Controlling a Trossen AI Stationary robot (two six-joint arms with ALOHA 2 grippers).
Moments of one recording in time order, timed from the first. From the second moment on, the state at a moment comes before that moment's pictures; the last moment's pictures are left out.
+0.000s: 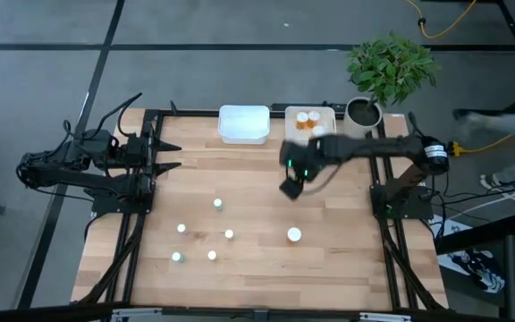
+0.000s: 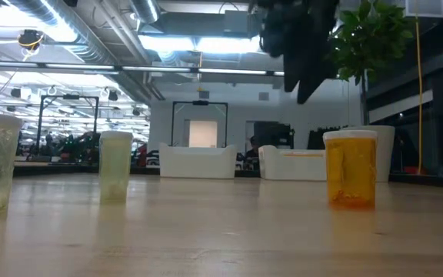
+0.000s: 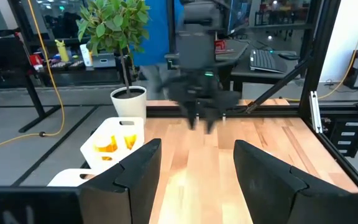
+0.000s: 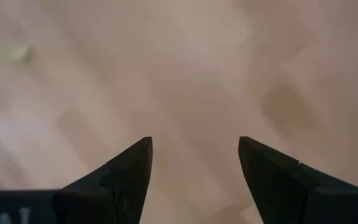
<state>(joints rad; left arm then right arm) 0.00 0.41 0.79 -0.49 -0.14 0.03 -0.05 1.64 1.40 -1.03 -0.03 0.63</state>
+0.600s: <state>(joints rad) 0.00 0.41 0.79 -0.52 -0.14 0.03 0.51 1.64 1.40 -1.03 0.22 1.21</state>
